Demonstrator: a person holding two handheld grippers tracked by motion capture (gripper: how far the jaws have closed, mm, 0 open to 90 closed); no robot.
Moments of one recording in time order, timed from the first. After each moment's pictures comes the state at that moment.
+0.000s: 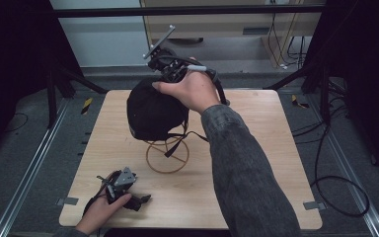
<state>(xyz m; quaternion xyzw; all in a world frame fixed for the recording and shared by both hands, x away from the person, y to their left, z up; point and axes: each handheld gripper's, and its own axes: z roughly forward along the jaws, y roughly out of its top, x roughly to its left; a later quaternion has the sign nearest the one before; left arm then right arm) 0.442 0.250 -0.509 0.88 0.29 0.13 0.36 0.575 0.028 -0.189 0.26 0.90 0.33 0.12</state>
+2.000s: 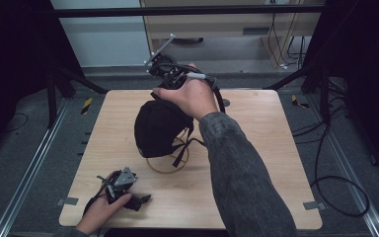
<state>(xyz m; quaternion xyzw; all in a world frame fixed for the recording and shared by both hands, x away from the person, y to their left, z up) 0.442 0.249 -0.509 0.88 0.29 0.13 0.36 0.572 0.026 -0.204 0.27 0.89 0.34 0.13</state>
